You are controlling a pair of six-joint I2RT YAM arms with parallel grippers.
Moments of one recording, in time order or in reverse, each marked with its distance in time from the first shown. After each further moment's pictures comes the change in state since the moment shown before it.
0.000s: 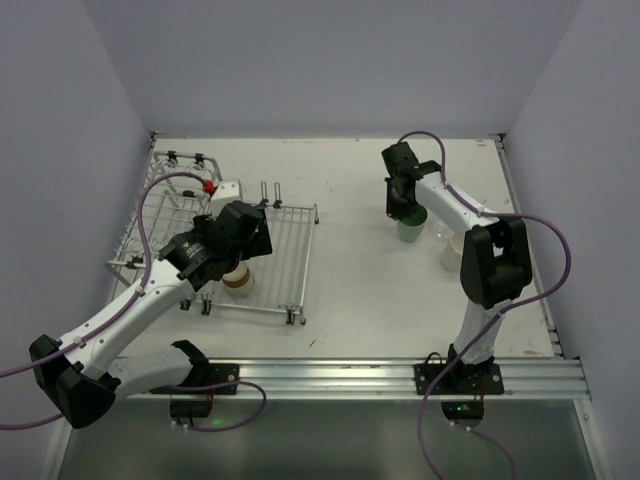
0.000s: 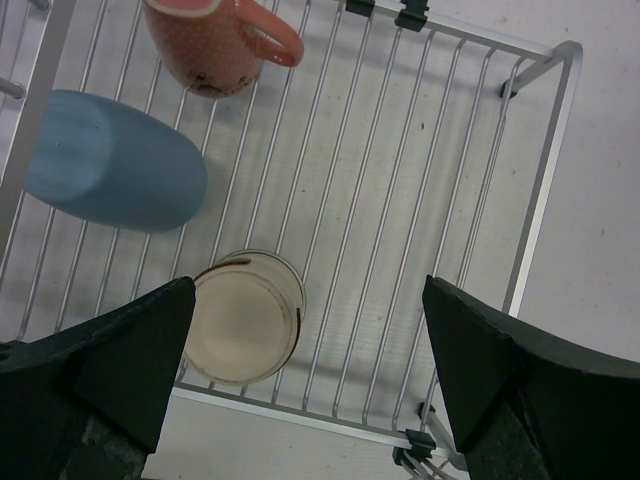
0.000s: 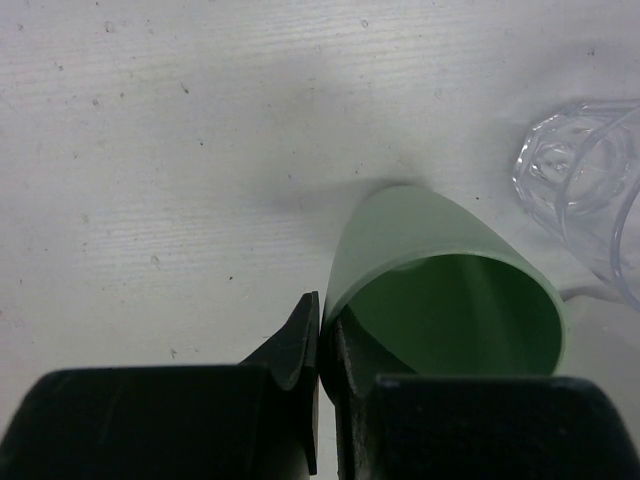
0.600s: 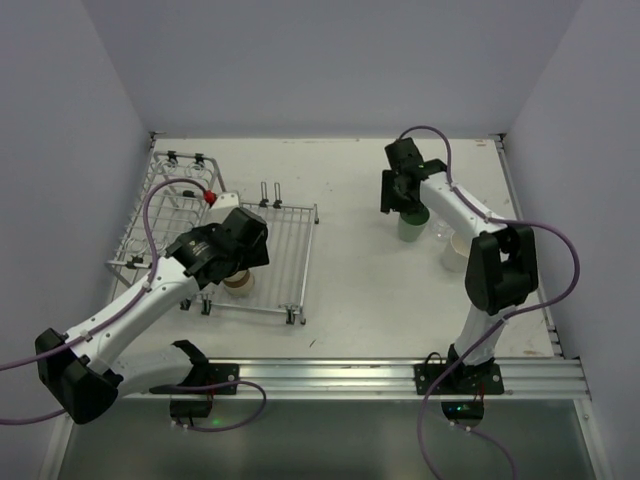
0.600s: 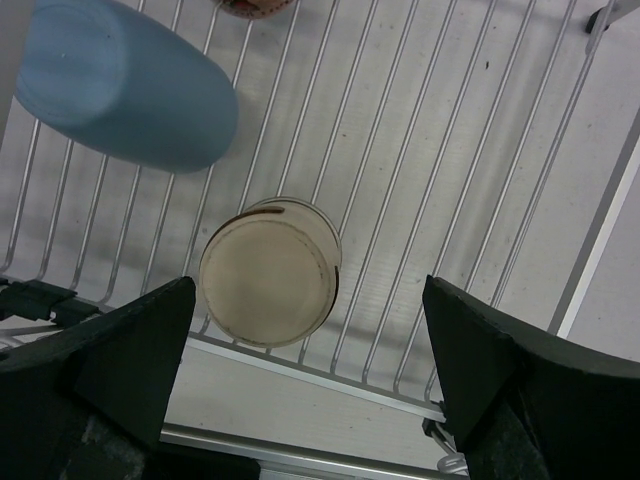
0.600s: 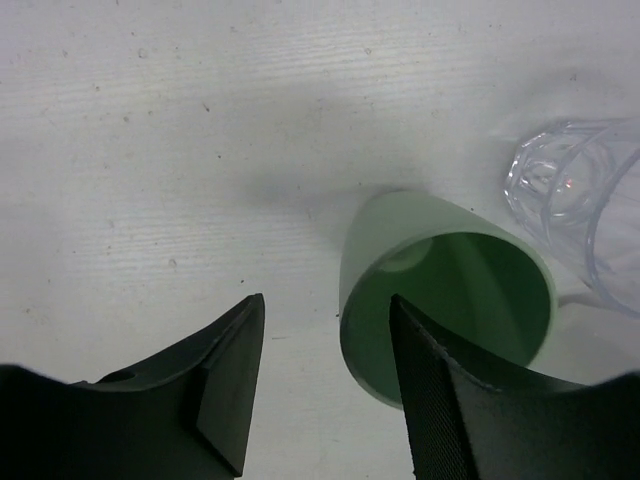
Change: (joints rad) left arm -0.002 0.028 -0.011 -0.135 0.009 -0.087; right arm 0.000 -0.024 0.008 0.015 0.000 -0.009
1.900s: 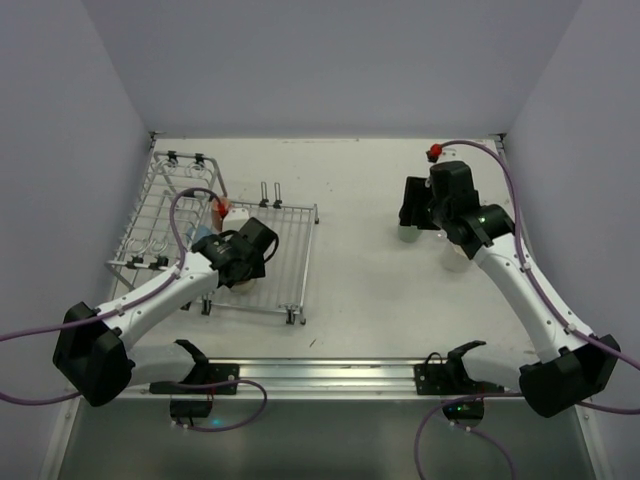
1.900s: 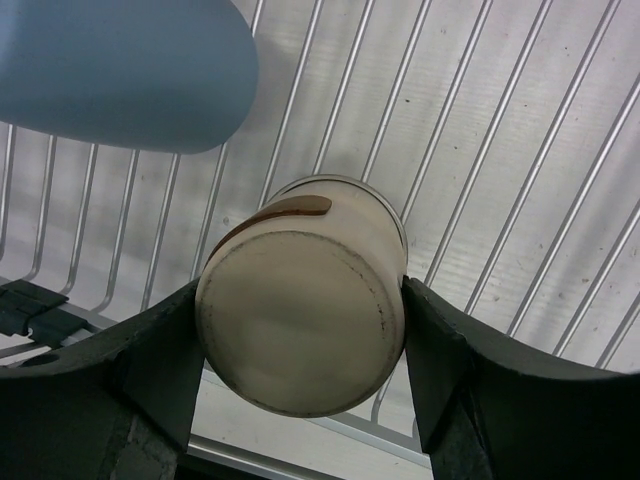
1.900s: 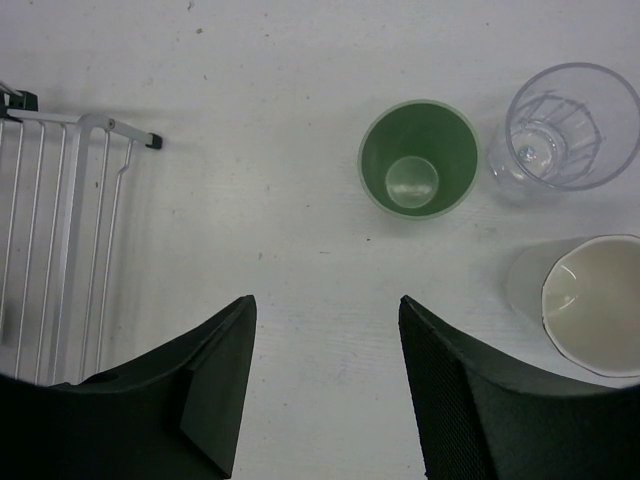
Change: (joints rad) left arm 0.024 0.118 -0.151 0.082 -0.024 0.005; right arm 0.034 -0.638 -0.289 0.041 -0.080 -0.006
